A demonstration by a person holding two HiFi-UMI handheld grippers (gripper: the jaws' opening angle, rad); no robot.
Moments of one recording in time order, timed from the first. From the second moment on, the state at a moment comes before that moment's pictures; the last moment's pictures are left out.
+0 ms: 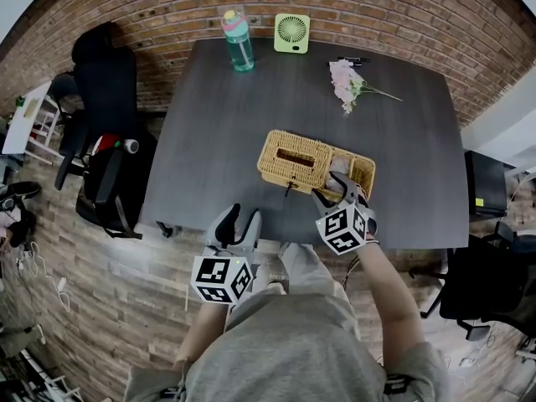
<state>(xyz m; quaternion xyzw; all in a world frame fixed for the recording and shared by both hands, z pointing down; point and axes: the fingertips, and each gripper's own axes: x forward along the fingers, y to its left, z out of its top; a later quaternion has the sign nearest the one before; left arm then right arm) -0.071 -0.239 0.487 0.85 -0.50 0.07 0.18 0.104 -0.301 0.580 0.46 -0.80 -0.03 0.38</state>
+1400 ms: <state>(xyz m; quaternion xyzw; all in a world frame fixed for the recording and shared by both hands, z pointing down) -0.057 -0.272 0.450 0.85 -0.50 0.05 0.18 0.106 -0.323 0.498 0.45 -0.82 -0.09 0.34</state>
